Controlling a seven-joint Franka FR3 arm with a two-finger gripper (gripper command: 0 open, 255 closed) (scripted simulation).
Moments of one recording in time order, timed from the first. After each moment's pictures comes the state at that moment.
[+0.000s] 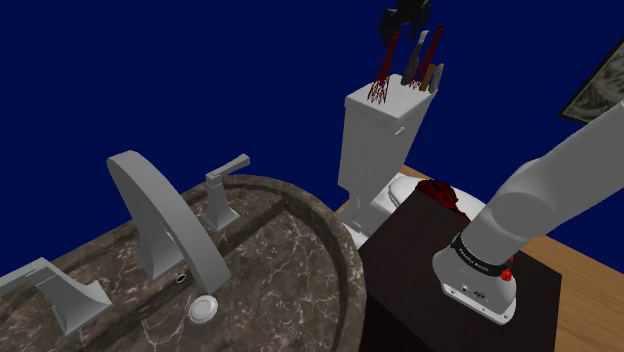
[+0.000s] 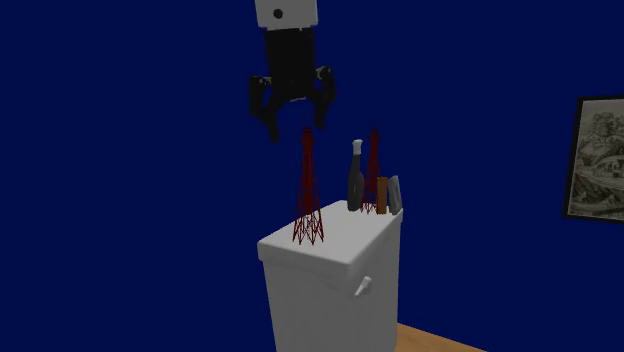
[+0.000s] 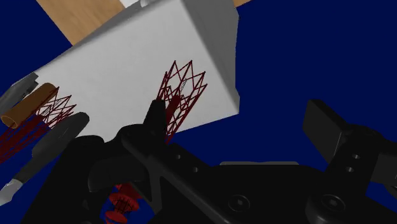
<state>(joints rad) -0.14 -0.24 -0.11 -1.86 -0.30 1.80 0.19</state>
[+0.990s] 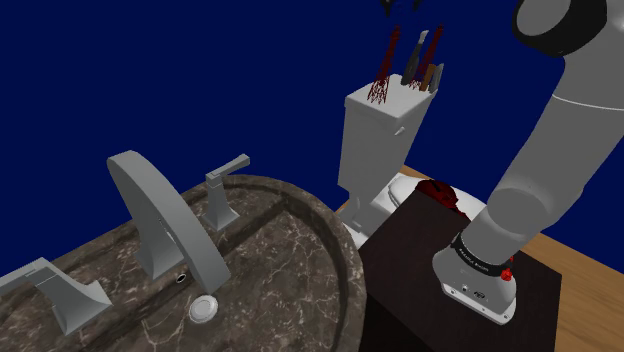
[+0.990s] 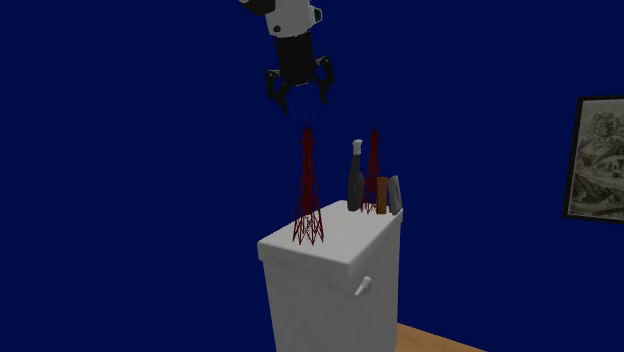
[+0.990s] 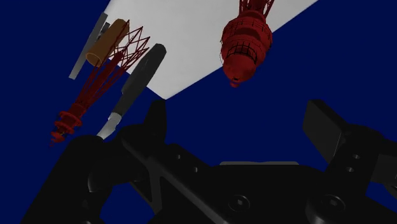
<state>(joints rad) -0.23 0.18 -0.20 -1.30 -0.37 1.81 0.32</state>
